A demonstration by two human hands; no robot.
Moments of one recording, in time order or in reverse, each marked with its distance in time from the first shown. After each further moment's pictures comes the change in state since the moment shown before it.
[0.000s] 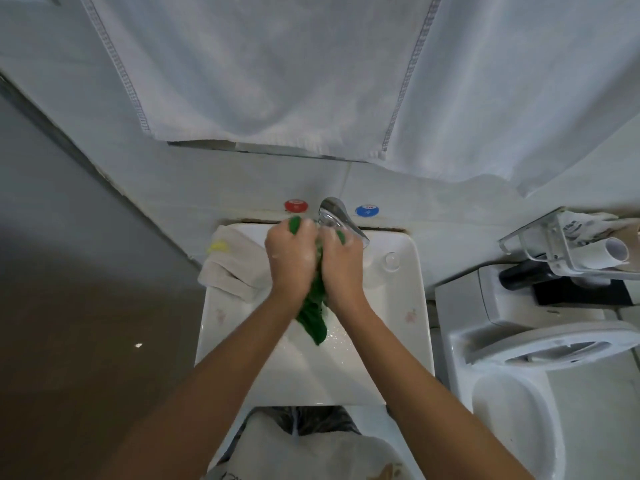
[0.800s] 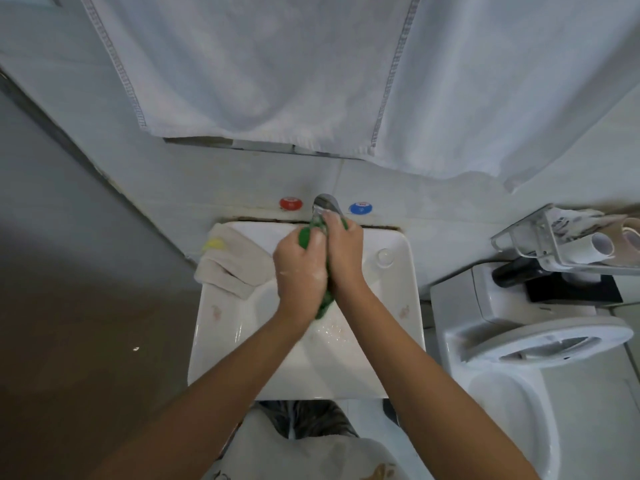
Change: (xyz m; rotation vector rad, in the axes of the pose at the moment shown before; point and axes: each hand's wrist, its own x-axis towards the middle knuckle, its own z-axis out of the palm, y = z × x) left_hand -0.040 0.003 0.001 -0.001 -0.034 0.084; right_hand 0.004 -0.008 -0.011 0.060 0.005 0.000
